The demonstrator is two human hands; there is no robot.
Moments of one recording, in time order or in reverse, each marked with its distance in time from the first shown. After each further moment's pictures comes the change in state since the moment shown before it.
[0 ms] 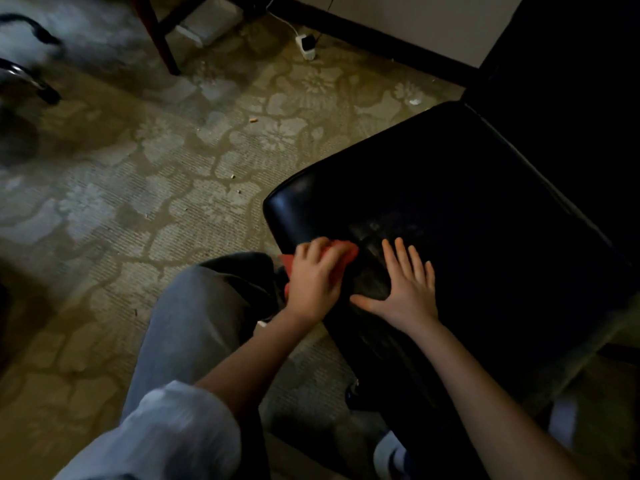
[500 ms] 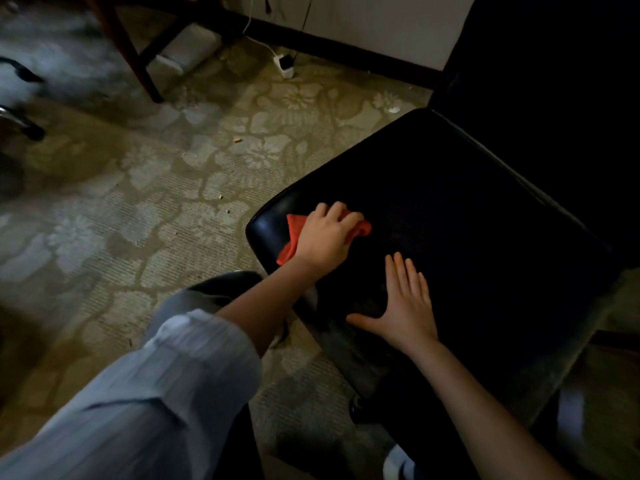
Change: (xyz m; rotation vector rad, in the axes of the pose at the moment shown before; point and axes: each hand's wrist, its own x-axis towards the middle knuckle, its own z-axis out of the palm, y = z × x) left_hand 0.098 0.007 0.010 0.242 -0.264 0.241; right_hand -0.015 0.011 0.000 0.001 0.045 0.036
